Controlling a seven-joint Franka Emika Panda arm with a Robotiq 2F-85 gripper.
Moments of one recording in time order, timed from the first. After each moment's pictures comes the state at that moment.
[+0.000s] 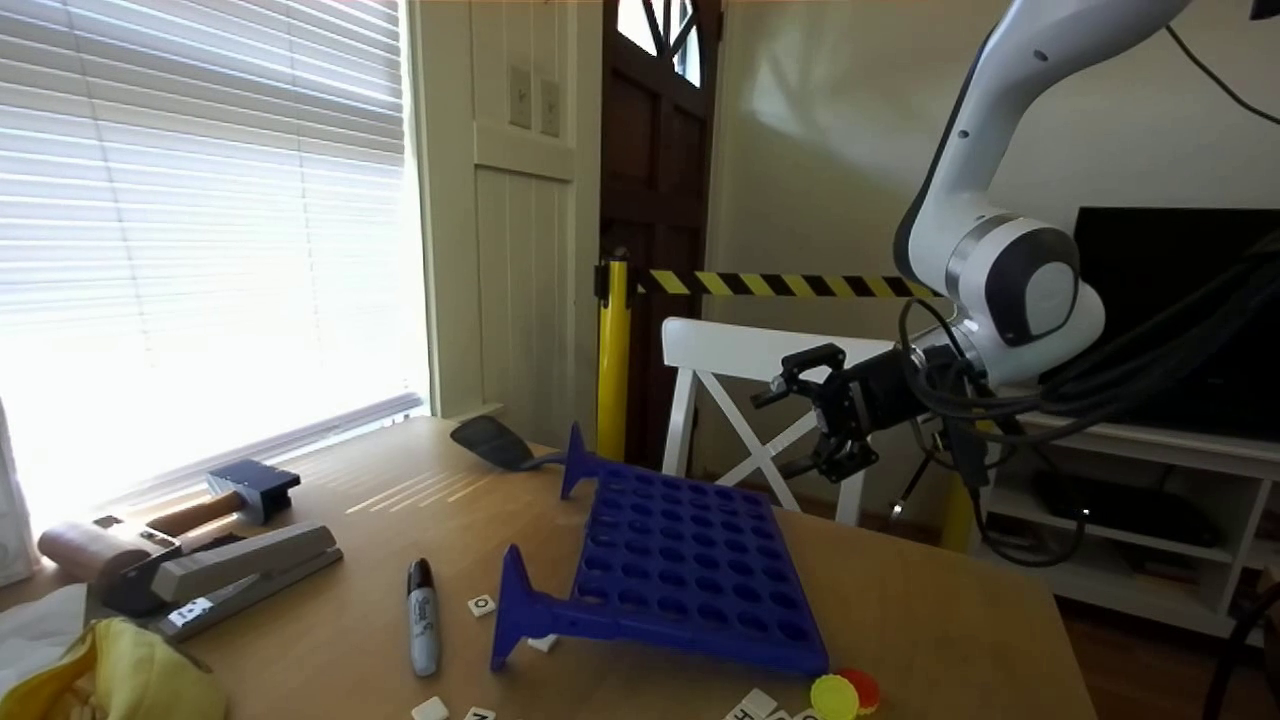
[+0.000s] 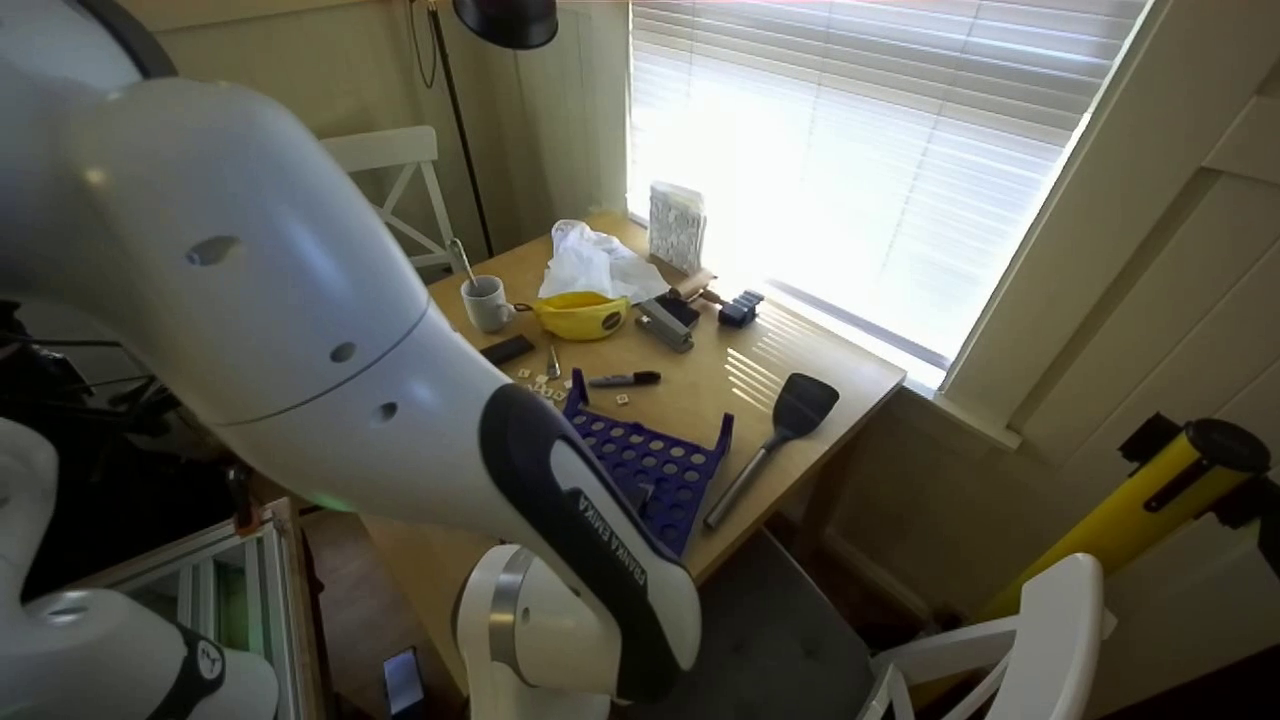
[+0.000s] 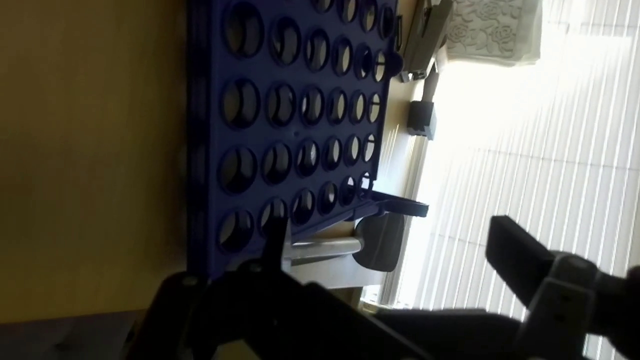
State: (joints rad) arm -0.14 0.43 -0.33 -2.48 1.86 1.98 -1.32
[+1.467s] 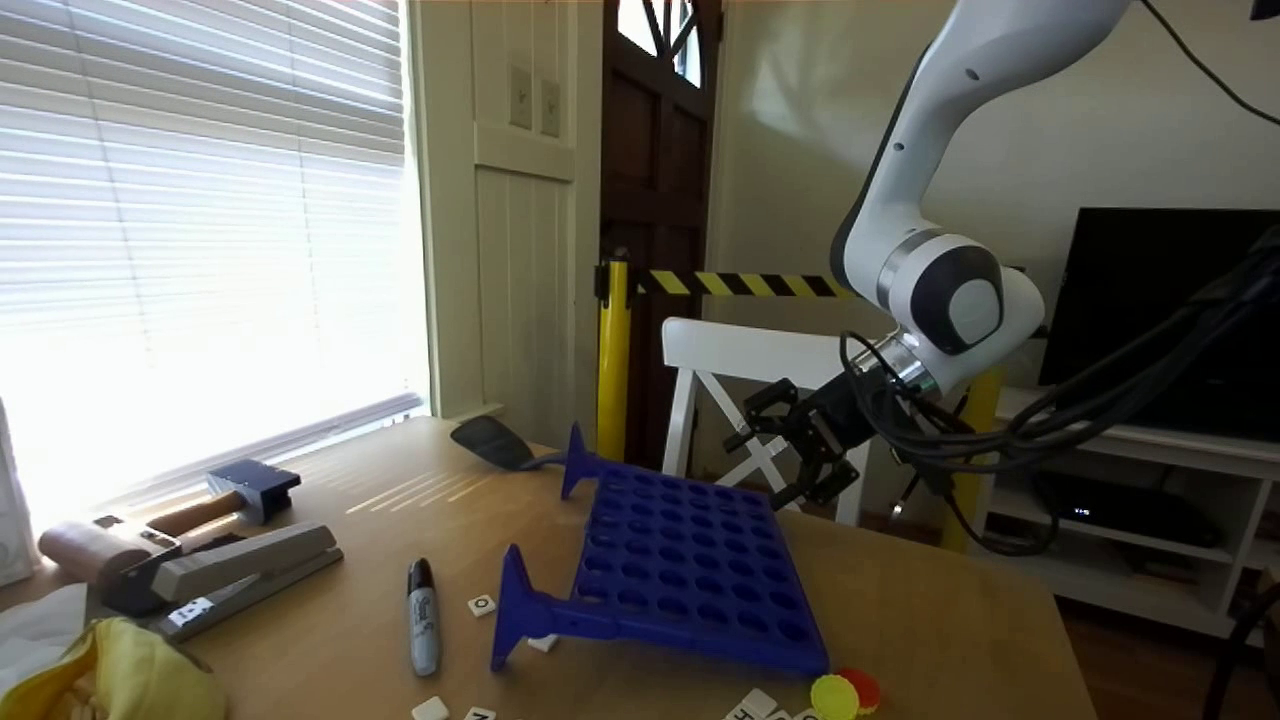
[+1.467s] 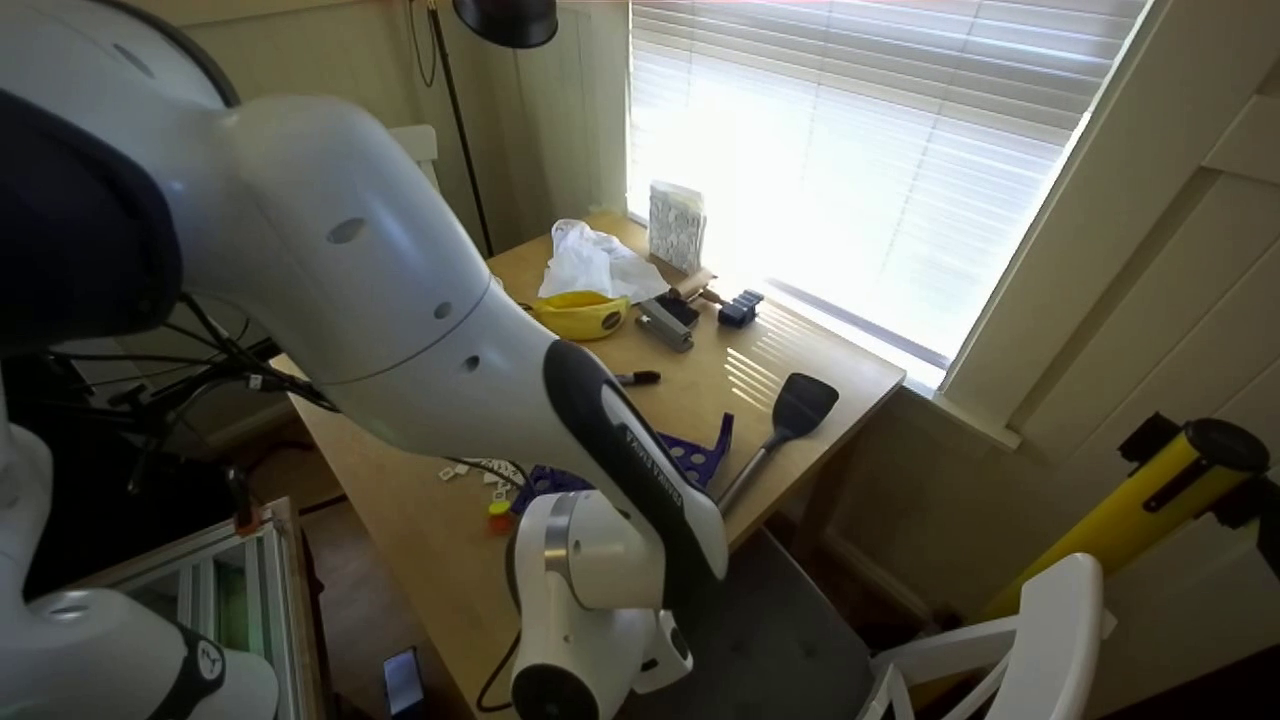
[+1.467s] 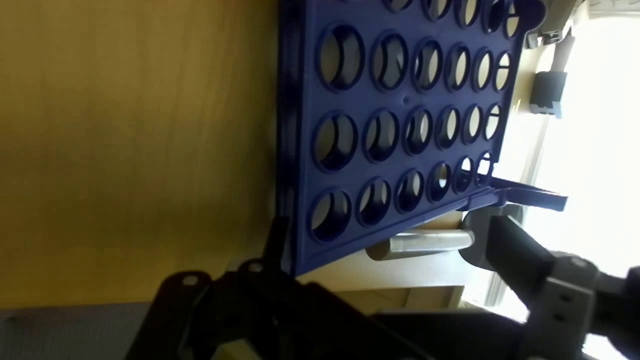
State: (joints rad) arm -0.09 0.51 -0.25 -2.35 1.91 2.29 -1.20
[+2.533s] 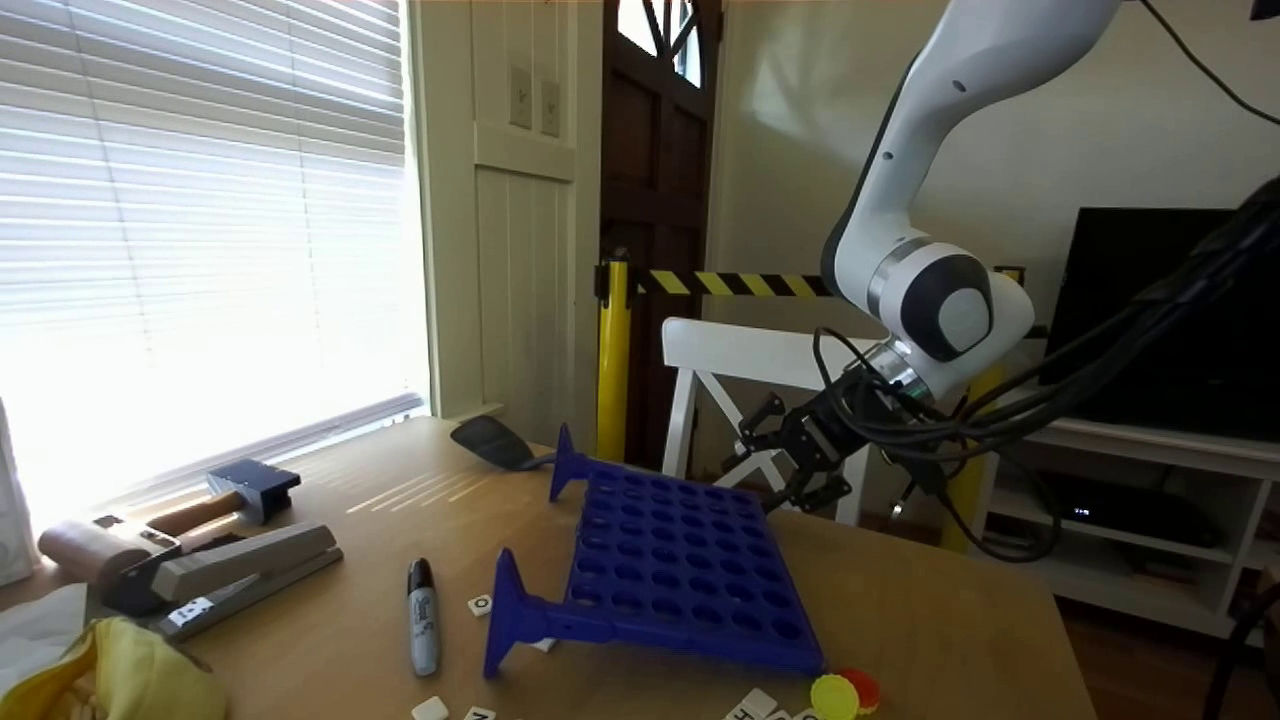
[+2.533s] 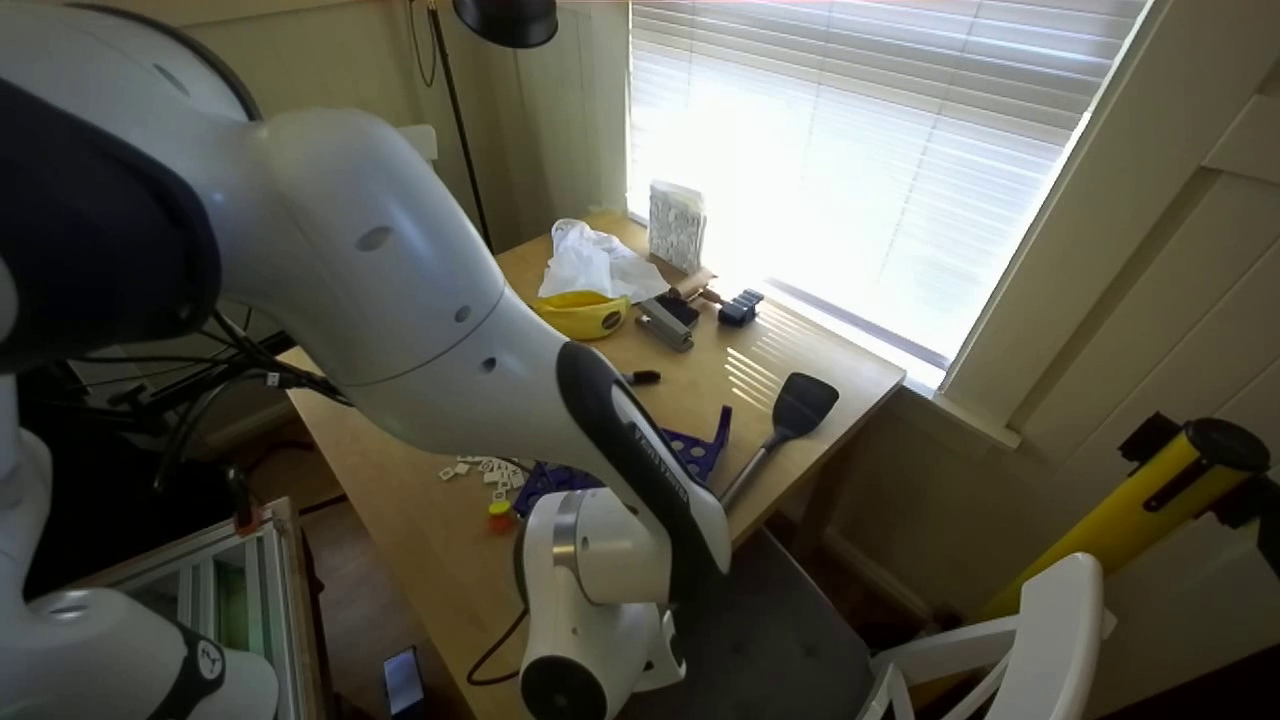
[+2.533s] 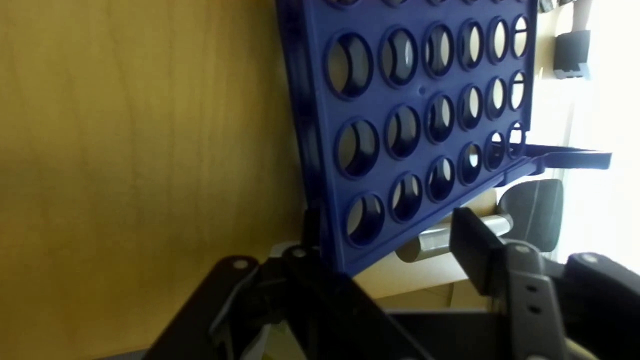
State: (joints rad) arm -0.09 0.55 -0.24 -2.32 1.91 2.32 -1.03
